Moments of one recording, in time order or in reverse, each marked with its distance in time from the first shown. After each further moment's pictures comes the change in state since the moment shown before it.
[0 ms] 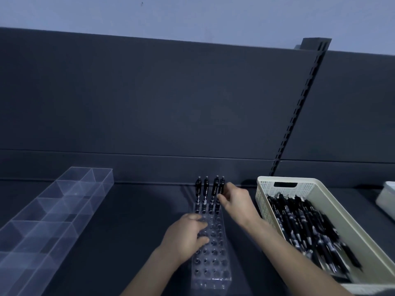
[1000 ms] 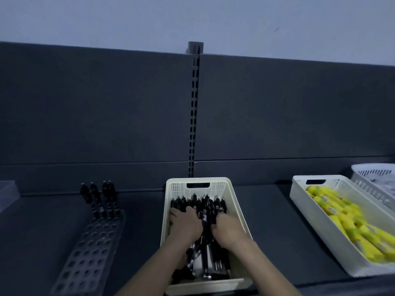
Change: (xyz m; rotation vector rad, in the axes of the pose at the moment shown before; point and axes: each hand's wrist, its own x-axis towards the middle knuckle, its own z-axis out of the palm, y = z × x) left_hand 0.132 0.230 0.086 -0.115 -0.114 -0.509; right_hand -0.055 0.178 -0.129 -0.288 -0.297 0.283
